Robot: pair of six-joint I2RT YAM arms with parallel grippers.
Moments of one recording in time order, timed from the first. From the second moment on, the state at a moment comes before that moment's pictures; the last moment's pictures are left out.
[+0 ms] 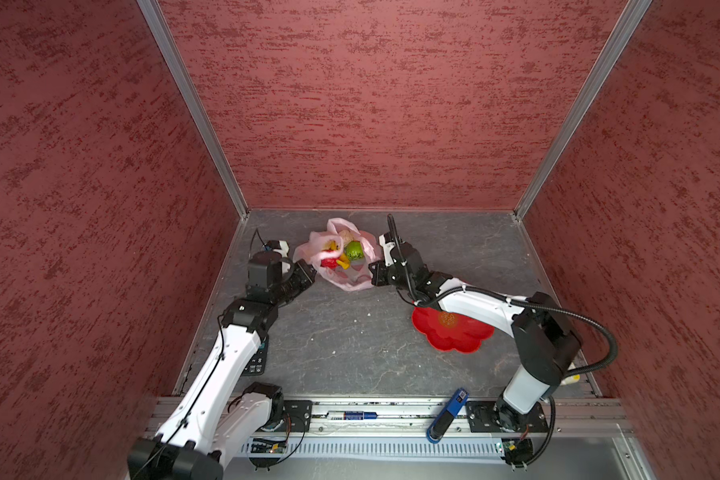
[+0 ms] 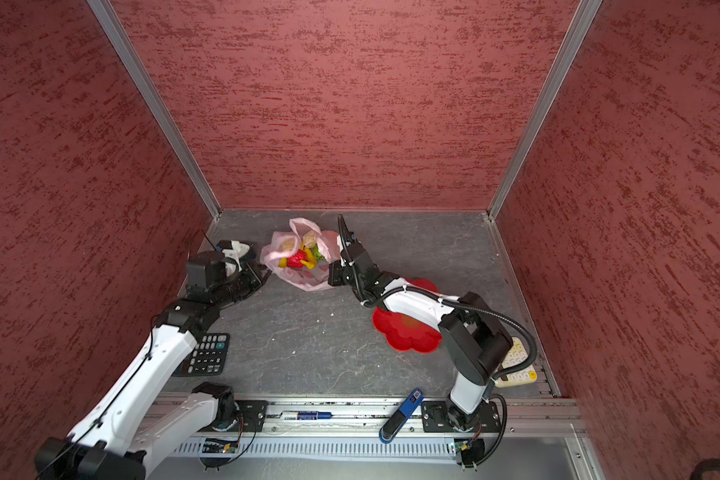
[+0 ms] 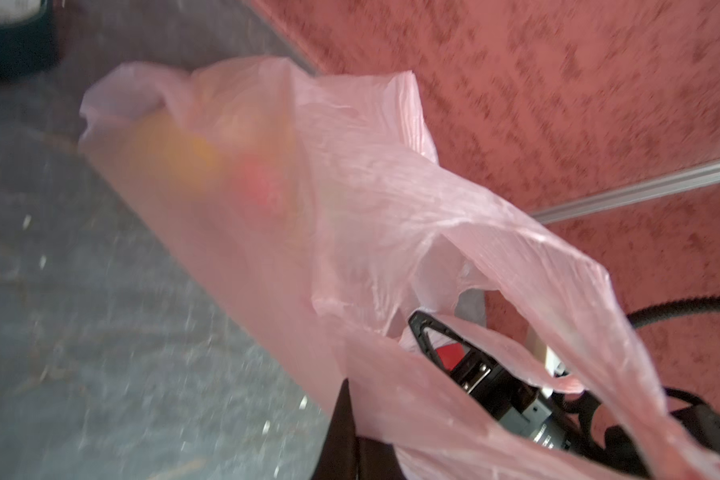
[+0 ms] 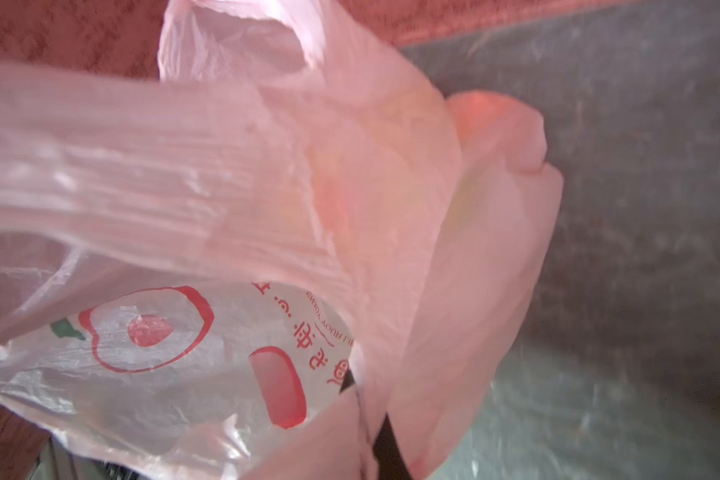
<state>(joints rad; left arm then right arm) -0.22 0.83 0.74 -0.45 0.23 -0.84 0.78 1.66 1.04 0.09 -0.04 0.62</state>
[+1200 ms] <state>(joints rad) -0.48 0.86 1.12 -1.00 -0.23 -0.67 0.96 1.39 0.66 0.24 0.20 0.80</state>
